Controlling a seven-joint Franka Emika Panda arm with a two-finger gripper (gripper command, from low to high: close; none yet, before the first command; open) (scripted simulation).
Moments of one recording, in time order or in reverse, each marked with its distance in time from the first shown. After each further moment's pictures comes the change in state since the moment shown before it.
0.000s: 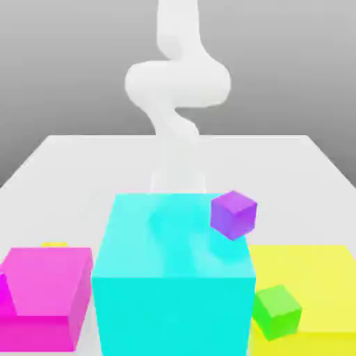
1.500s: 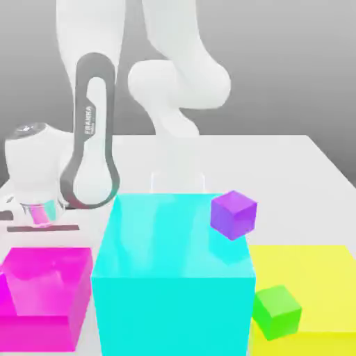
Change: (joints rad) arm -0.349 1.049 -0.211 -0.343 0.572 0.627 -1.175
